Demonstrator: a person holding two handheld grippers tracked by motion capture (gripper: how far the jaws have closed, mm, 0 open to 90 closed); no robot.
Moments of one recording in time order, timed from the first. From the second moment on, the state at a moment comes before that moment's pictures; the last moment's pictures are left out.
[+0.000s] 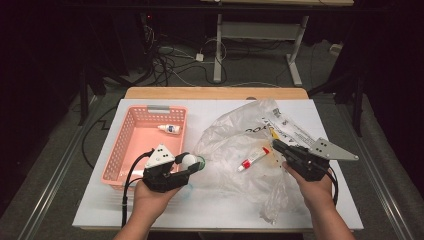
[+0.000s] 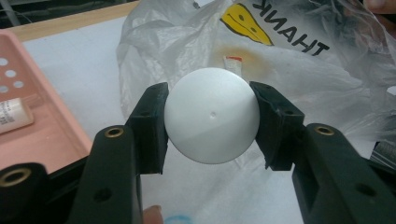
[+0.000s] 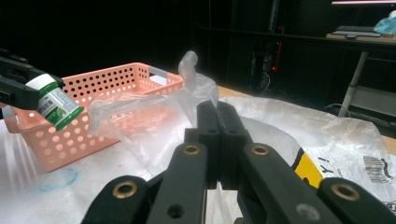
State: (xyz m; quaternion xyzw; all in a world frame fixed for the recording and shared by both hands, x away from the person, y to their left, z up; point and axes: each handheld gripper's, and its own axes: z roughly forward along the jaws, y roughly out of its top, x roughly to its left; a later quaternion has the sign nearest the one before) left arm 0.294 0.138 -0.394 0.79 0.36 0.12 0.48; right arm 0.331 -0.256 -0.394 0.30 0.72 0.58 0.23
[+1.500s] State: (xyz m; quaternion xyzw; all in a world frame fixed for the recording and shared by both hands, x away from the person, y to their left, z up) left arm 0.325 0.034 -0.414 0.82 0.32 0.09 0.47; right arm 0.330 -0.254 -0.393 0.30 0.72 0.59 0.23
